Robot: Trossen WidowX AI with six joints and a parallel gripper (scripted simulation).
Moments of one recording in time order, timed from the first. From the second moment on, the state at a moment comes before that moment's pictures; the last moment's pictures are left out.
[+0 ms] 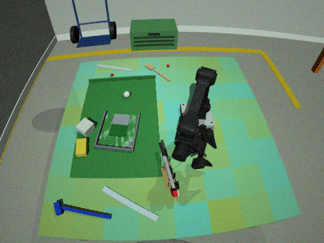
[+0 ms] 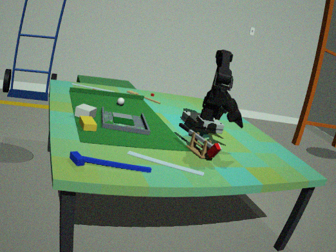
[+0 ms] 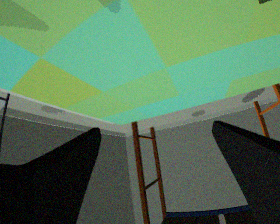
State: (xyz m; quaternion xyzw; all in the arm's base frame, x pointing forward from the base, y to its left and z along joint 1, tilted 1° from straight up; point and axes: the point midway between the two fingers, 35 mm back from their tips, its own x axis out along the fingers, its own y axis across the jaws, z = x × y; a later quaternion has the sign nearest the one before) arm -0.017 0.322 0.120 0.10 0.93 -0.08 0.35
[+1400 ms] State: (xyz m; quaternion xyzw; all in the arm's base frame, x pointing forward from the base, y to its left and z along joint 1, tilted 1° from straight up) arm 0.156 0.281 0.093 -0.32 0.53 0.59 0.53
